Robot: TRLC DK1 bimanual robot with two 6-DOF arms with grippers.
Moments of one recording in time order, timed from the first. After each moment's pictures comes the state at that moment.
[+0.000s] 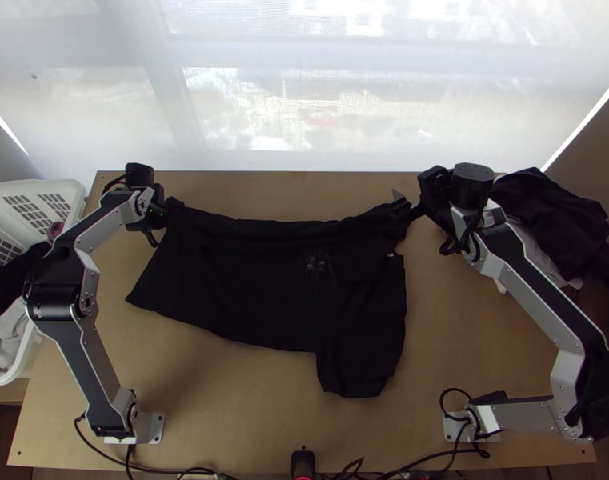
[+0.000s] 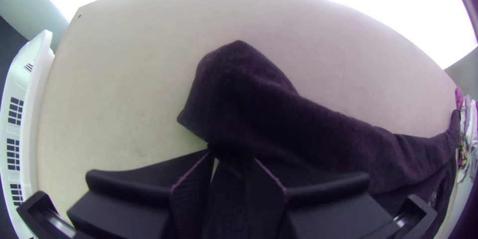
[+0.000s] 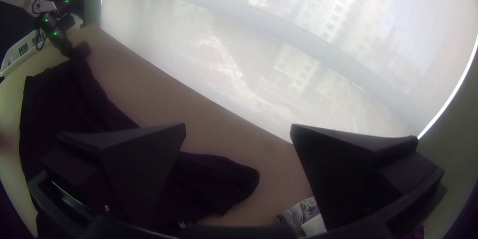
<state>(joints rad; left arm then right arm) 0.05 2.04 1.54 -0.52 -0.01 -0.03 0.29 1.48 1.20 -0.12 0.00 -0.31</state>
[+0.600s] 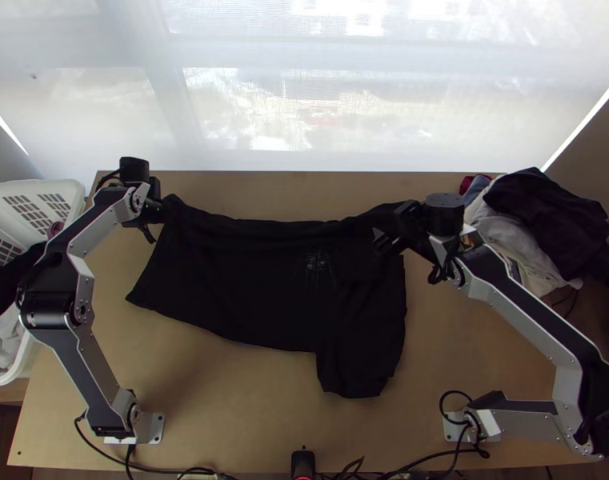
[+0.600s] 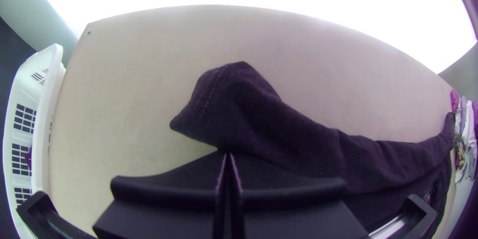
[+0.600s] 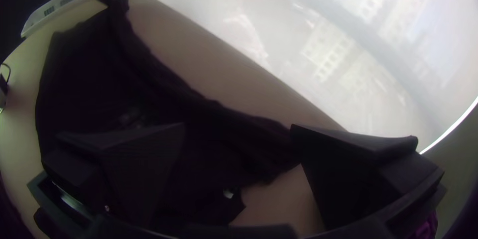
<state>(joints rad) 0.04 1.98 1.54 -0.53 -0.02 -0.03 0.40 1.43 1.05 -0.18 0.00 -0.34</state>
